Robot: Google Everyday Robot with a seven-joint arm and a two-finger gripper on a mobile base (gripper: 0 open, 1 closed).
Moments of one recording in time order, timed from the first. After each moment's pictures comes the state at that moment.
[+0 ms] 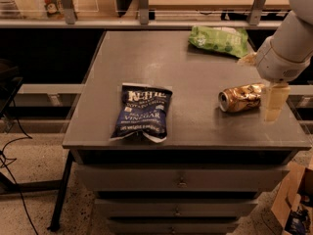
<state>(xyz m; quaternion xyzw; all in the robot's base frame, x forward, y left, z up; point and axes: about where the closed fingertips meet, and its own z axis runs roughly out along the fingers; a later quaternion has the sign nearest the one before) 0.545 -0.257 0.866 -0.74 0.66 -0.06 0.12</state>
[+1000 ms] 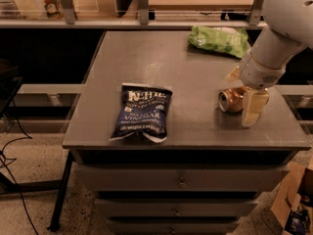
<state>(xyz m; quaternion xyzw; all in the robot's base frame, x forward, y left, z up) 0.563 -0.235 0.818 -0.74 0.66 0.01 0.09</state>
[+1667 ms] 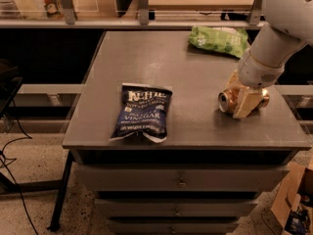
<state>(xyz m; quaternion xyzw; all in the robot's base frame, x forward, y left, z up) 0.554 -0.228 0.822 -0.73 0.68 0.04 0.09</state>
